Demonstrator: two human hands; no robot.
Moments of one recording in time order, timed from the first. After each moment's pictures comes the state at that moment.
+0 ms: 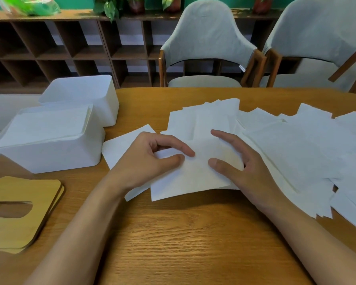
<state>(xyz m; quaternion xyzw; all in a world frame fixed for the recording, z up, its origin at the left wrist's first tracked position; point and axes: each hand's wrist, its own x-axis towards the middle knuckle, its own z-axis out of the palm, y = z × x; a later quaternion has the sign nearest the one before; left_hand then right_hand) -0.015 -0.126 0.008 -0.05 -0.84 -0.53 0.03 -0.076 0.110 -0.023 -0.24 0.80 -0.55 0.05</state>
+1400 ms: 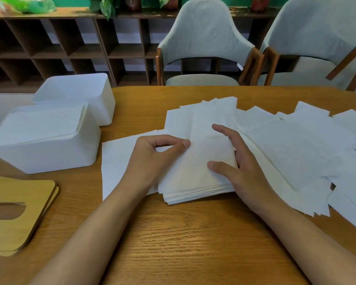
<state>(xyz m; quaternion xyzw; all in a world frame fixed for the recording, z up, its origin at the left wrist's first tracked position) -0.026 -0.096 -0.010 0.11 -0.77 -0.62 0.11 -0.075 0.105 -0.029 -0.23 0.76 -0.61 0.08</state>
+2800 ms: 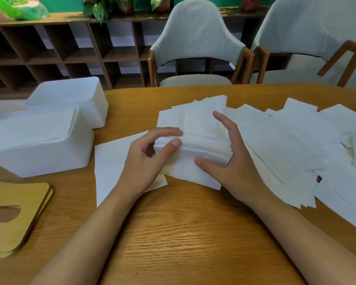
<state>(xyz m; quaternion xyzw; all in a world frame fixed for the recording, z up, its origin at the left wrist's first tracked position) -0.023 -0.090 -0.020 -0.01 -0.79 -0.58 0.20 -0.079 0.111 -0.027 -0.26 0.79 -0.55 -0.02</state>
